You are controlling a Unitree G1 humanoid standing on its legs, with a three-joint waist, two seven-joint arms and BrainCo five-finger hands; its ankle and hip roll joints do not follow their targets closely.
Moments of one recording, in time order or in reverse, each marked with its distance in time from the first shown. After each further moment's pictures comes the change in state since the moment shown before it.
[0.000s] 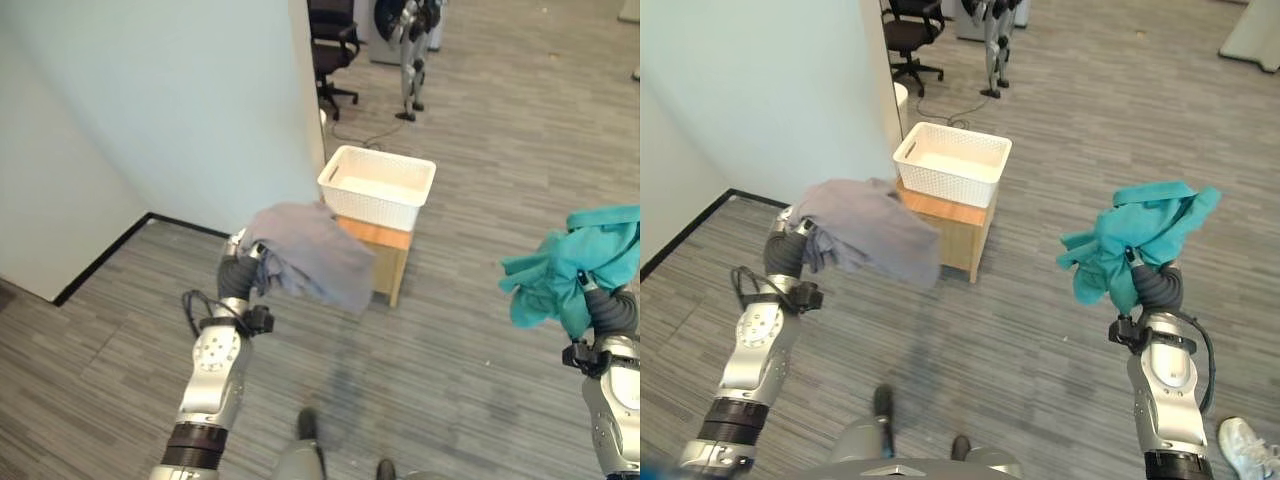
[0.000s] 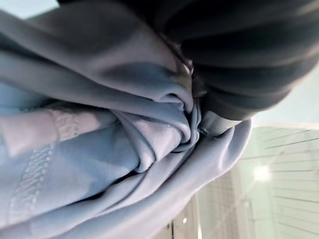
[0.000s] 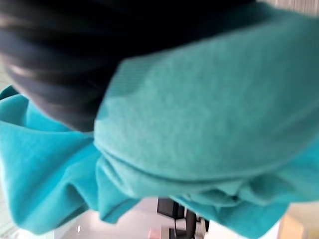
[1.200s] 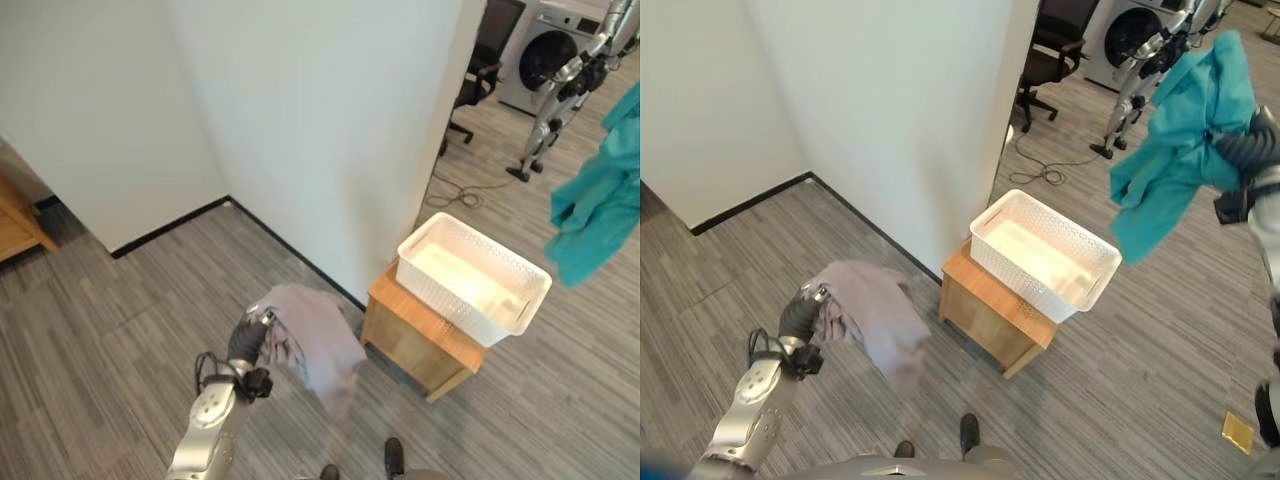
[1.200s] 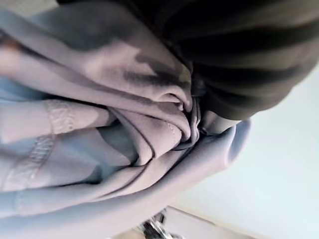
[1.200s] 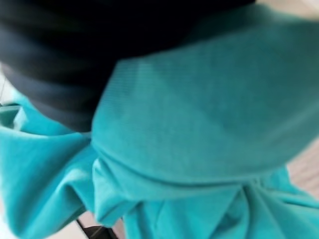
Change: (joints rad) left arm 0.296 0.105 -0.070 0.021 -0.164 0.068 -0.120; right arm -0.945 -0.708 0.489 0.830 -0.032 0.086 0.063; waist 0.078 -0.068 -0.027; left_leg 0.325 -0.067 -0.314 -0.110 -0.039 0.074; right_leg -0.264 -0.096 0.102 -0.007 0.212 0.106
